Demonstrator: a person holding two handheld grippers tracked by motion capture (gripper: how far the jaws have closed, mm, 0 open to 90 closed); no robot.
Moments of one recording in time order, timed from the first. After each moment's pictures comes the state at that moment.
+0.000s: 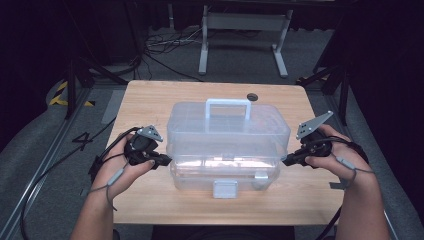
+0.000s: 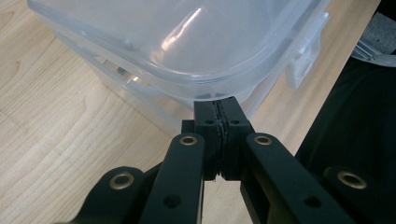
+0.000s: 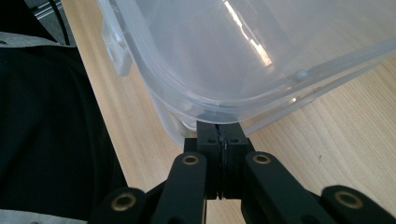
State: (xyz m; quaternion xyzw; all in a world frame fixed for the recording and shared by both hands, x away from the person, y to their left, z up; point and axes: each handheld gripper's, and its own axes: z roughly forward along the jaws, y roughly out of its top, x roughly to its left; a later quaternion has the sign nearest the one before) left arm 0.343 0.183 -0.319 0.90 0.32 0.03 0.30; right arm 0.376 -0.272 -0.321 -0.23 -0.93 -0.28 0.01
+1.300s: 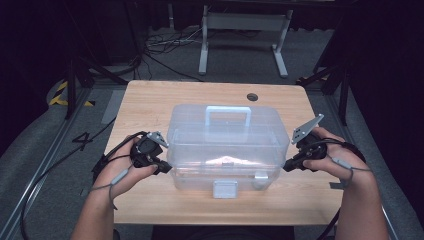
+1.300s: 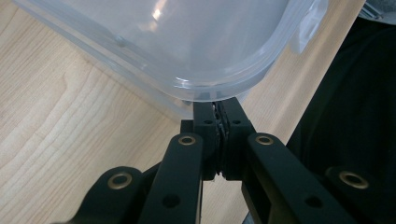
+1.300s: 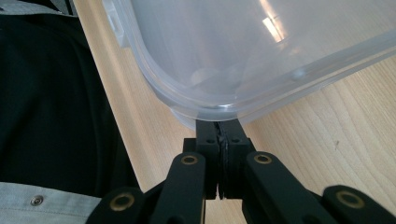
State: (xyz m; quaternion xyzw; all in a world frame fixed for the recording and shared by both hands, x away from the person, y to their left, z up) left arm 0.346 0.175 -0.332 0.92 0.30 0.00 0.24; right arm 0.378 -0.268 -0.334 -0.22 -0.95 -0.24 0.04
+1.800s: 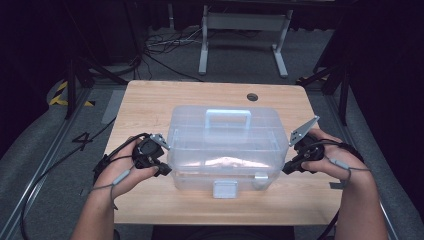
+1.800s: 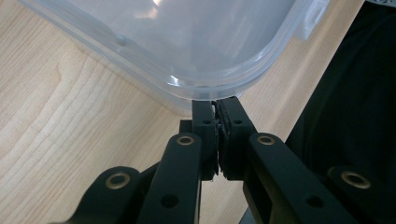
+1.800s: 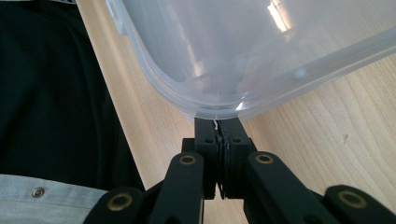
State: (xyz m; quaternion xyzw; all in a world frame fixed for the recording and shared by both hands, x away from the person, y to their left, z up) left arm 0.347 0.173 -0.337 0.93 0.29 -0.01 0.22; right arm 0.379 -0.264 -0.339 -0.21 -0.95 -0.22 0.05
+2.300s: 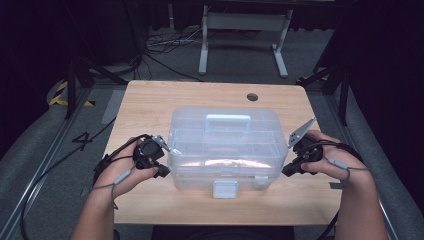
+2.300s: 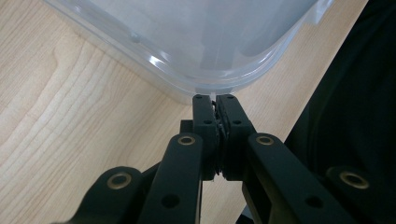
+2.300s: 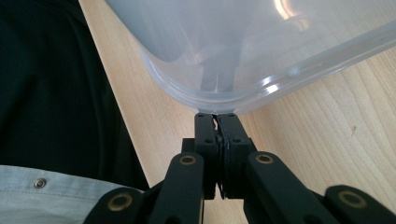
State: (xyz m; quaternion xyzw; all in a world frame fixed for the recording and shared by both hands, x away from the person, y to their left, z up) left arm 0.348 0.173 -0.342 0.93 0.30 -0.01 0.19; right arm 0.379 -0.264 -0.343 -0.21 -0.96 -0.20 0.06
